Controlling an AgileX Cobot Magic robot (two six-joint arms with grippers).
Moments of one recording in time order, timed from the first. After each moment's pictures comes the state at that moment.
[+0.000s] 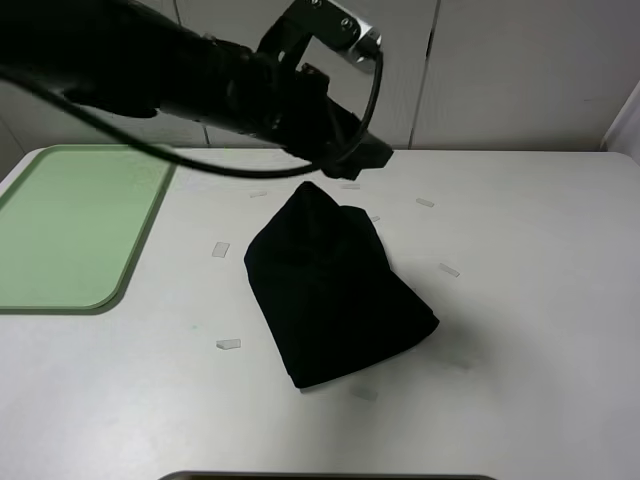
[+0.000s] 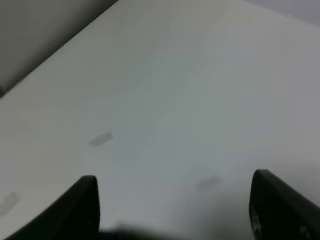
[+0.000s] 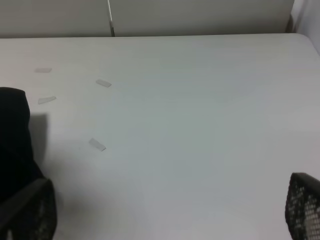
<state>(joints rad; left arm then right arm) -0.62 1.74 -1.11 -1.35 0.23 1.66 0.05 -0.01 -0.49 -0.03 1.02 0.10</state>
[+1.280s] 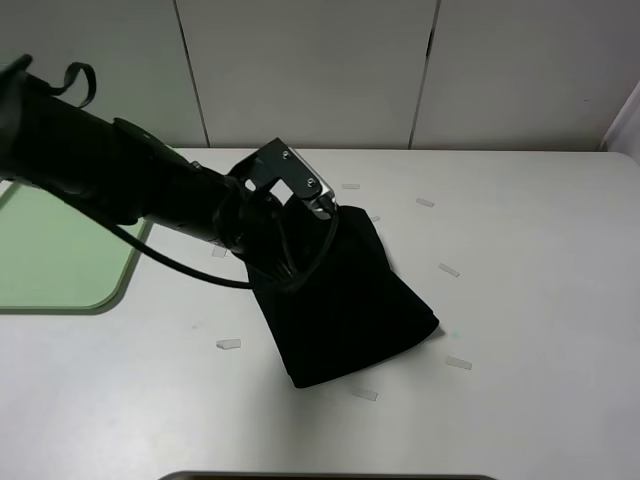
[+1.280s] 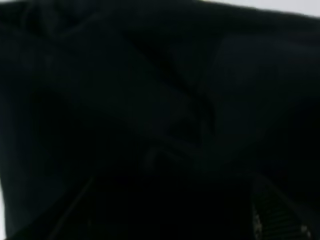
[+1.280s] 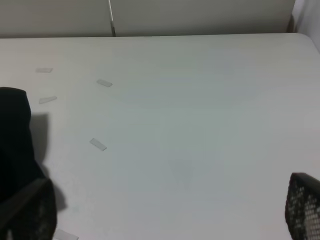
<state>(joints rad) -0.62 1.84 -0.90 -1.33 0.07 1.65 0.05 -0.01 -0.49 -0.03 1.02 0.10</state>
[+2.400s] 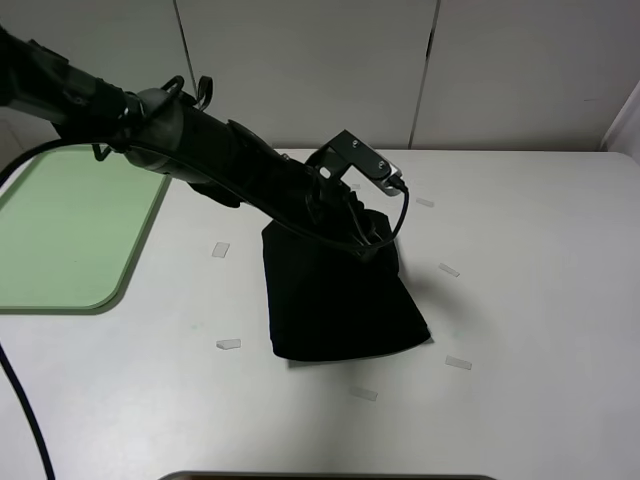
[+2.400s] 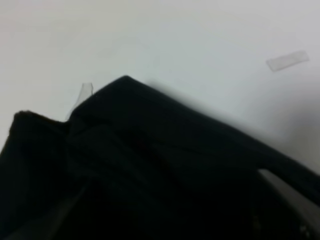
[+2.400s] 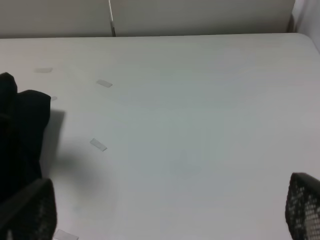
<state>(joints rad) -0.68 2.14 -1.25 -1.33 0.06 1.56 0.05 -0.01 -0.49 -0.03 1.02 0.10</state>
